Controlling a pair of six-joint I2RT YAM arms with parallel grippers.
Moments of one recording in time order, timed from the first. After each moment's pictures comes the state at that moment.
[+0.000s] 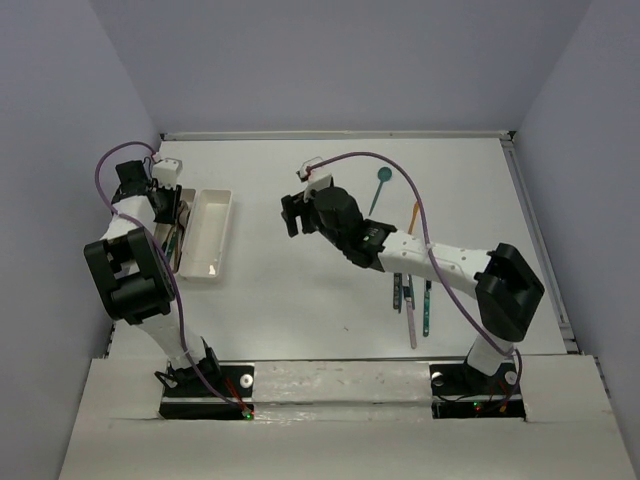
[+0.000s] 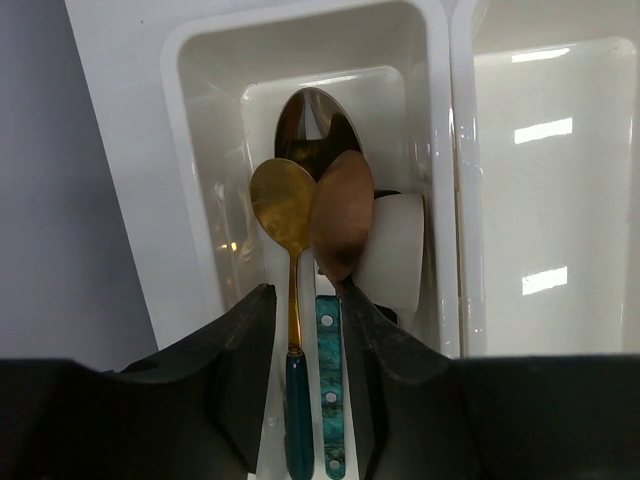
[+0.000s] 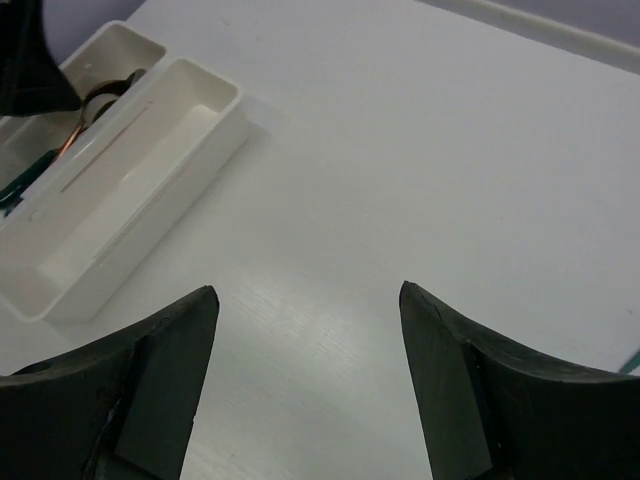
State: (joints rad) left arm 0.36 1.75 1.23 -0.37 0.23 0.48; right arm 0.98 1.72 1.29 0.19 0.34 0.17
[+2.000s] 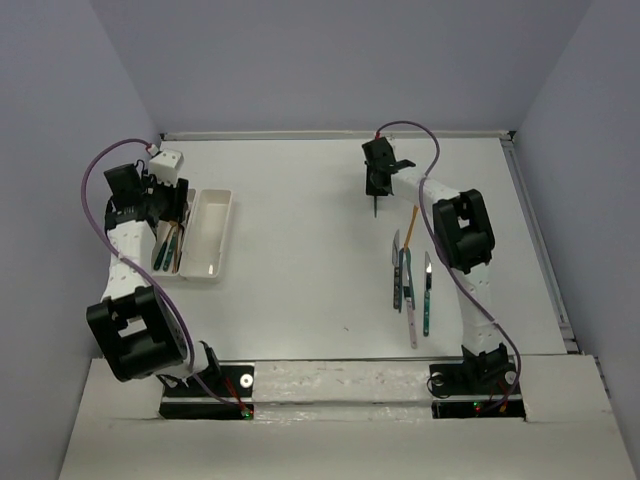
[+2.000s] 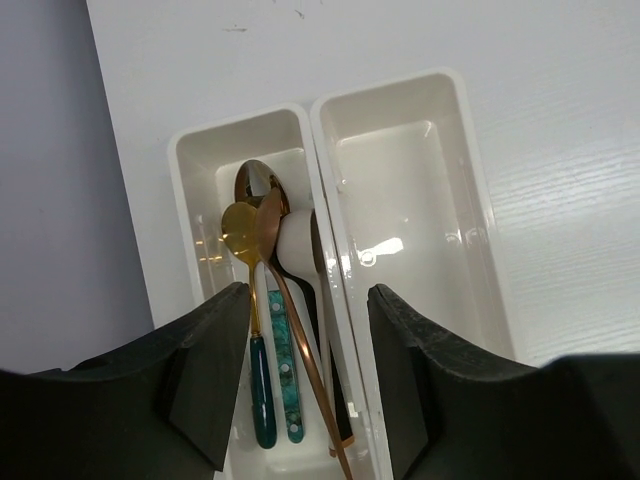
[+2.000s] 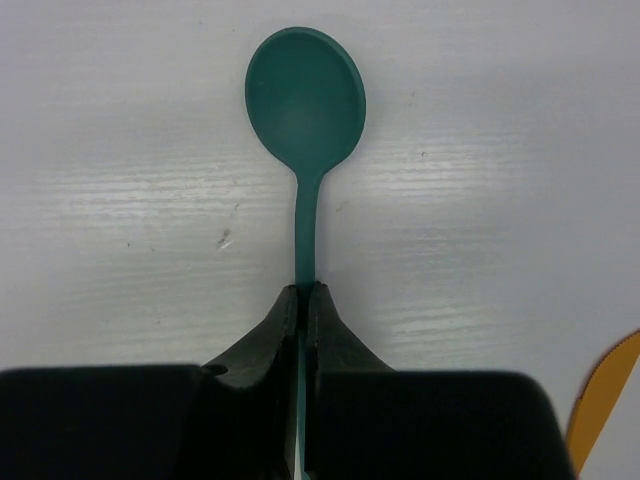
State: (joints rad) left arm 0.35 1.39 1.07 -0.33 0.40 0.46; right arm 0.39 2.34 1.88 -0.44 0.31 0.35
